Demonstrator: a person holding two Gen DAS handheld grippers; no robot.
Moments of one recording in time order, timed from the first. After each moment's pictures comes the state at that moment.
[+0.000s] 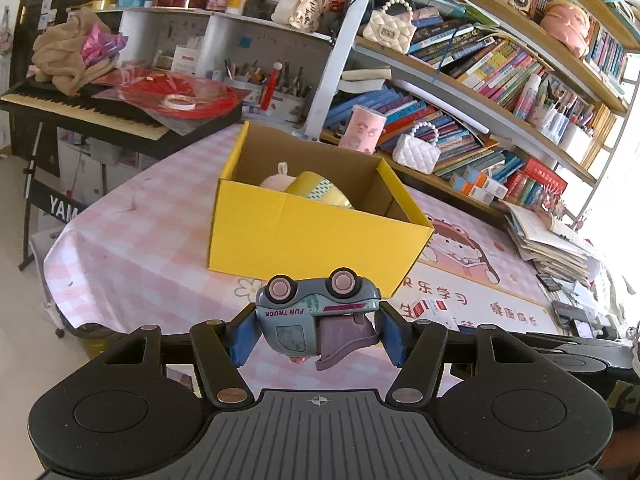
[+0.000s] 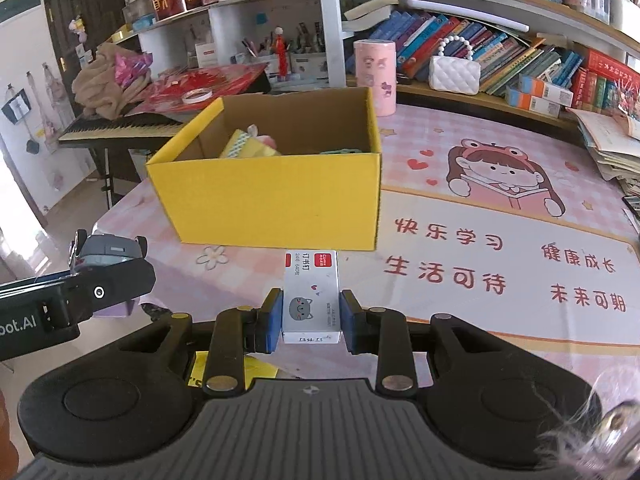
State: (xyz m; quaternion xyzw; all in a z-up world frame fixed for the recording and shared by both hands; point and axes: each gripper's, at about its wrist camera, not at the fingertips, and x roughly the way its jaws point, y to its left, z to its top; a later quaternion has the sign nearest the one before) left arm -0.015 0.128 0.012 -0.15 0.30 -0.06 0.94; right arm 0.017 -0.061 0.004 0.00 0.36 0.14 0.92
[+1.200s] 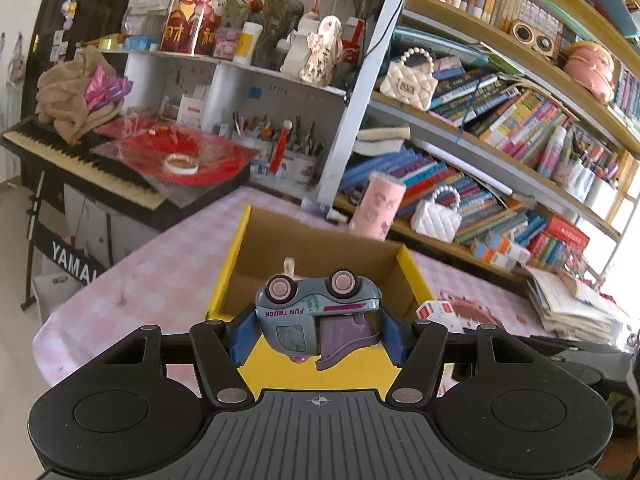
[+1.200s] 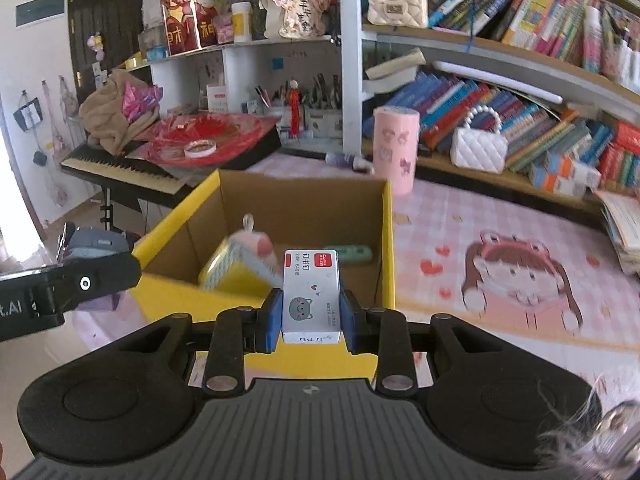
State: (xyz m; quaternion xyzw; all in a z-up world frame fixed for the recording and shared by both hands) left arm 0.078 0.129 0.047 -0.15 0.24 -0.03 0.96; right arm 0.121 -0.048 0.040 -0.03 0.29 0.16 0.94
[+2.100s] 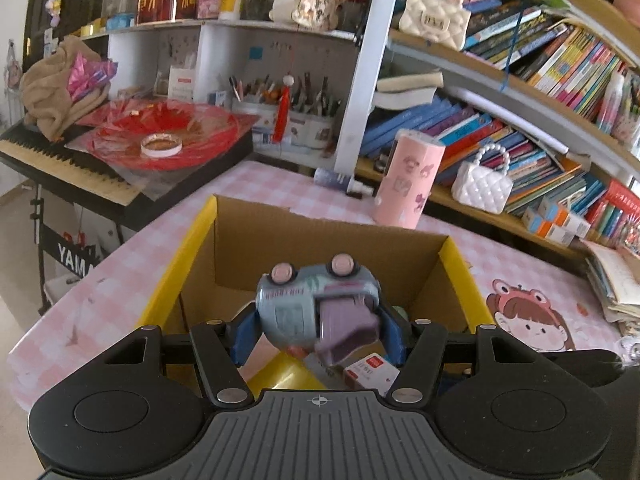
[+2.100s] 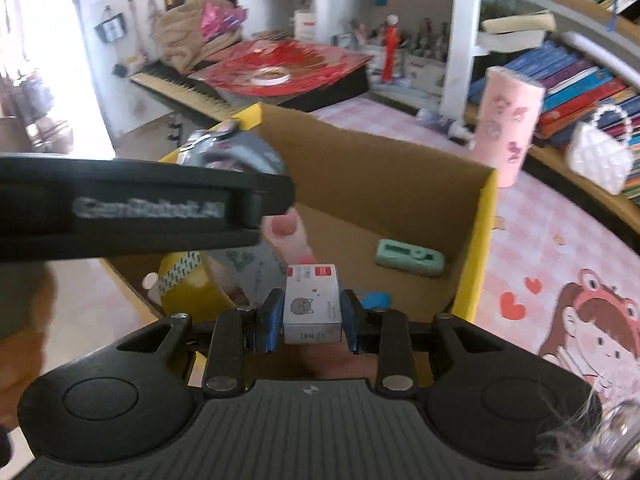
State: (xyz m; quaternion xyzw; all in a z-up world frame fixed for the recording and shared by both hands) left arm 0.209 0.091 0.015 -0.10 0.31 0.01 0.95; right arm 0.237 -0.027 -0.011 -0.11 0.37 0.32 0.87
